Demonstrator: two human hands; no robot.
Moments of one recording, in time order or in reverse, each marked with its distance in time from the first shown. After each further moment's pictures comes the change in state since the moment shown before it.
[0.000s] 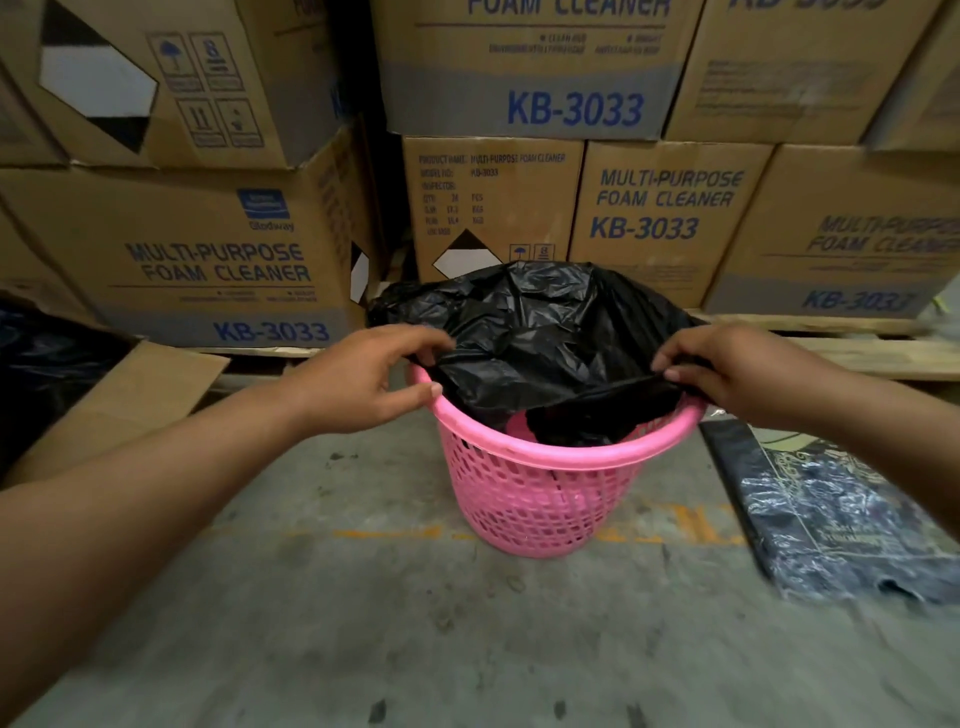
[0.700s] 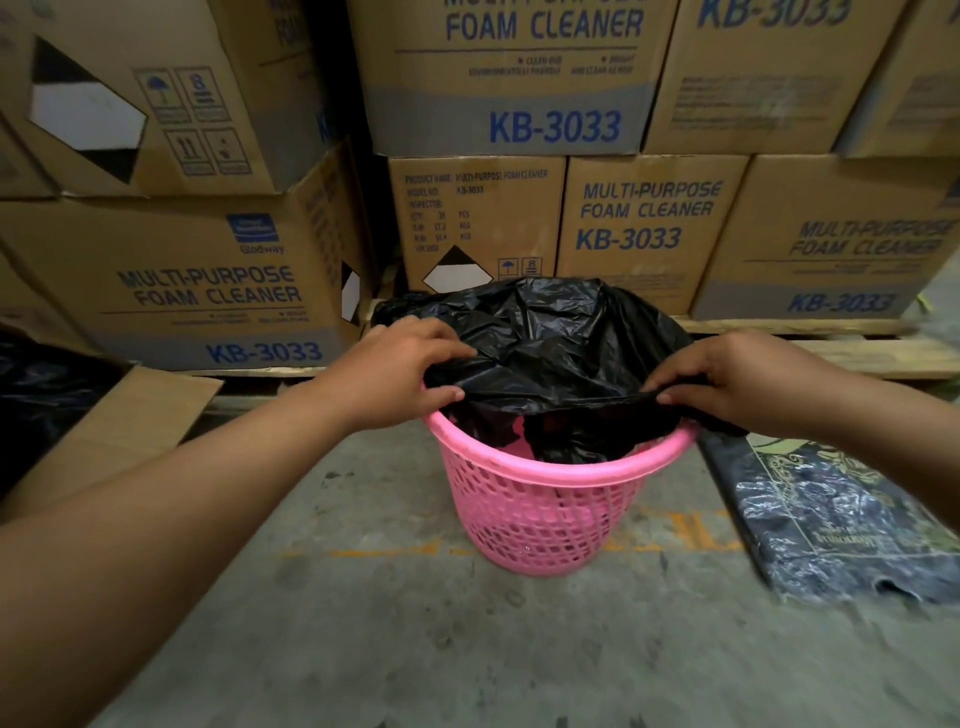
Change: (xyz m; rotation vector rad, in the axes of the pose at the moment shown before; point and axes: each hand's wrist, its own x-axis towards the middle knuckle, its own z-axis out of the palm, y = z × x) left_hand 0.038 0.021 0.006 0.271 -0.051 -0.007; right_hand -0.016 -0.011 -0.017 -0.009 0.032 -0.045
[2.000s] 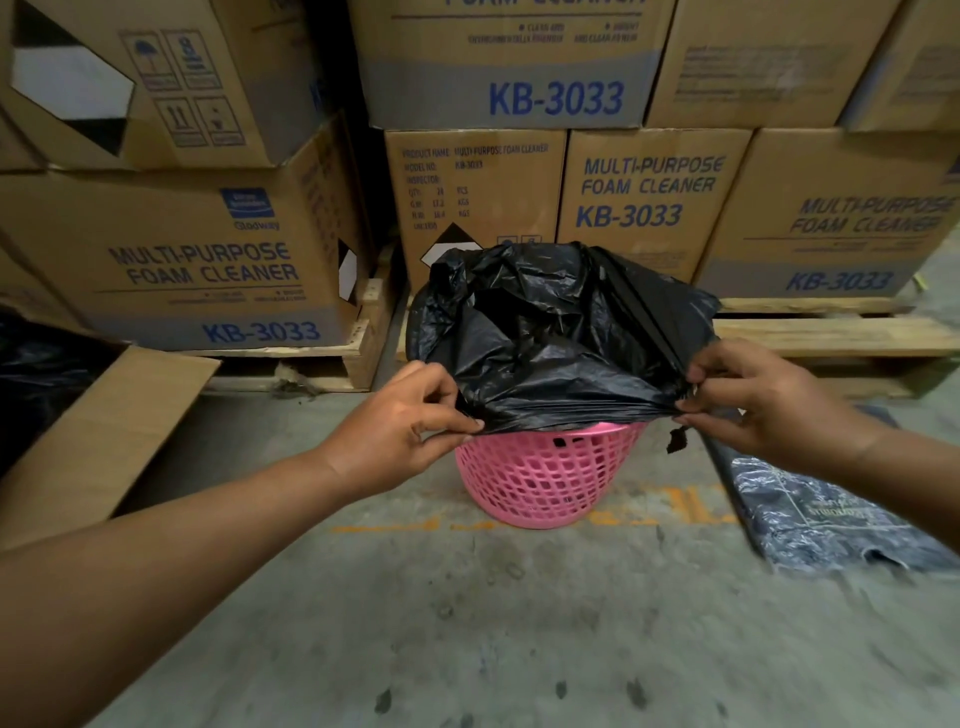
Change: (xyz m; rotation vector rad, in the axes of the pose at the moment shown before) left_hand -0.056 0.017 0.052 -0.288 0.270 0.264; right_hand -0.040 0.039 0.054 -0.116 0.329 -0.258
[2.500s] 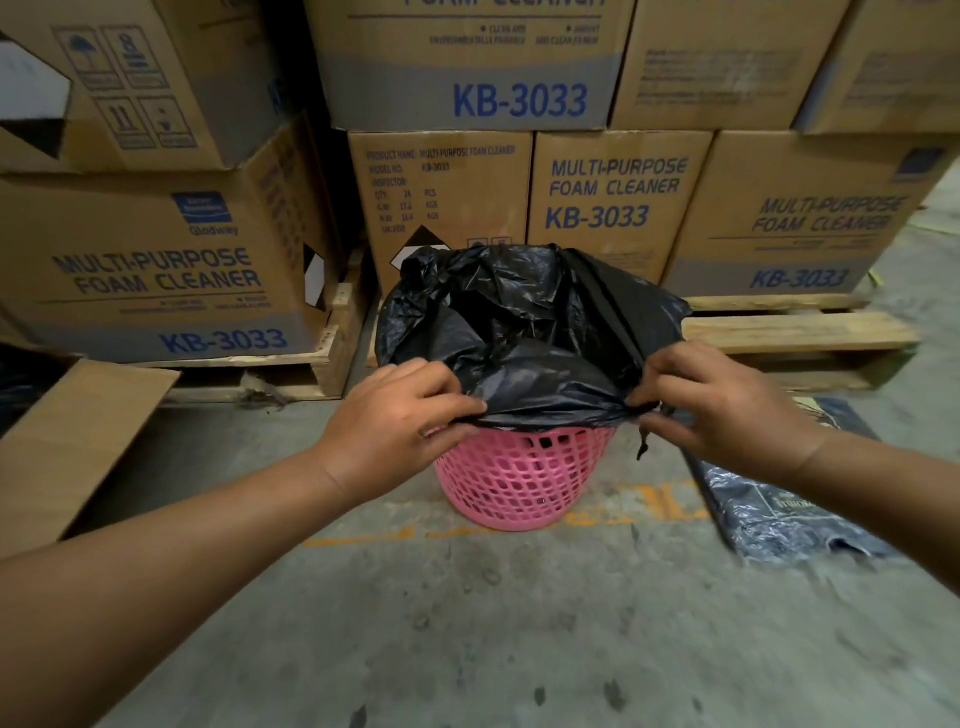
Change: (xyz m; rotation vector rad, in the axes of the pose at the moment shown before) left_hand 0.025 0.018 0.007 0.220 0.092 0.121; right_hand 0.007 -0.021 -0.002 -0.077 0.030 -0.032
